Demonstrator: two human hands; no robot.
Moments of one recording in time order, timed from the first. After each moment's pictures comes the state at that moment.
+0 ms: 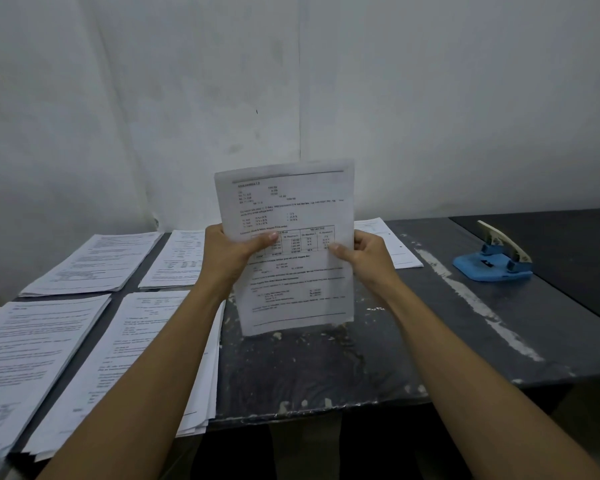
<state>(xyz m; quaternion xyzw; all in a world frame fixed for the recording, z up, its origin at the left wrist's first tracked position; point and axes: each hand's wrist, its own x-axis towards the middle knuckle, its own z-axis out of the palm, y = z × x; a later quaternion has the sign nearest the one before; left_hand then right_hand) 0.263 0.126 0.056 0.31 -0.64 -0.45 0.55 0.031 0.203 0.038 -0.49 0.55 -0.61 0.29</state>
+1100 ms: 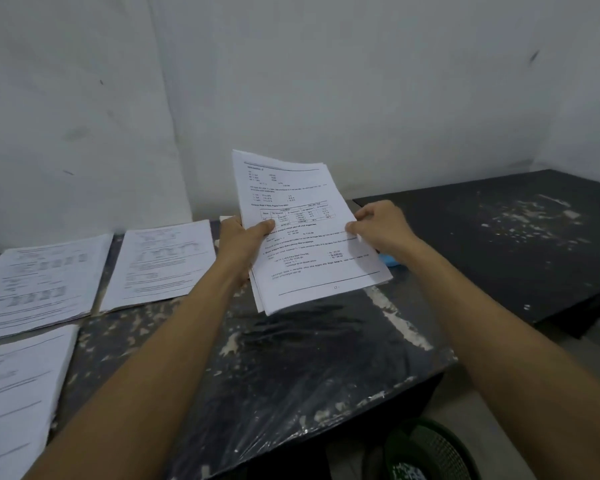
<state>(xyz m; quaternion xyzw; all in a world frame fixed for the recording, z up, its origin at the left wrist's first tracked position) 0.020 0.103 0.039 0.35 -0.57 -0.62 0.41 -0.189 0.238 0.069 -0.40 0.81 -0.41 0.09</state>
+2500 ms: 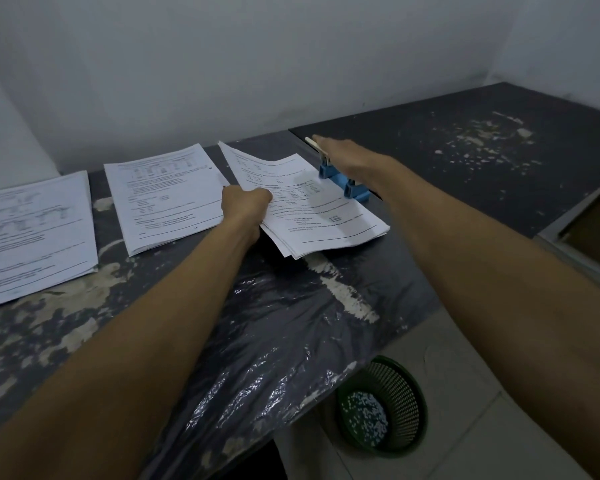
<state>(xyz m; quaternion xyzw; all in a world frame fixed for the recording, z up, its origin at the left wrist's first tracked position) -0.172 0.108 -0.042 0.45 -0.53 -0.64 0.34 -0.321 0.210 0.034 -0.39 0.85 -0.29 0.21</state>
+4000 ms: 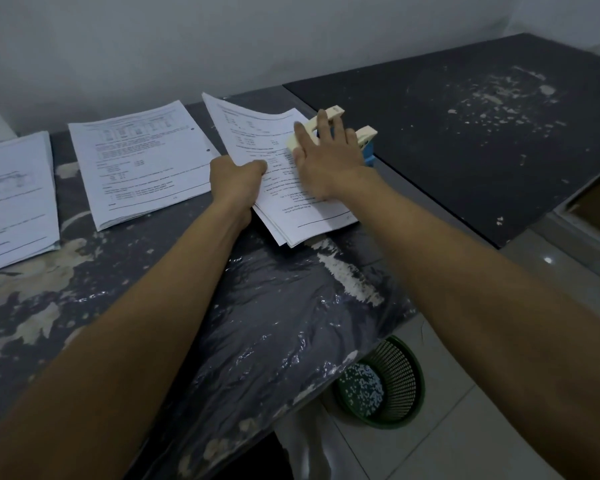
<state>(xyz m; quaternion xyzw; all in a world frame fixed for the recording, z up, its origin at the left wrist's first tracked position) -0.179 0.104 -0.074 0.39 -0.56 -0.63 0.37 -0.308 0.191 -0.051 -0.46 0.89 0.00 -0.03</state>
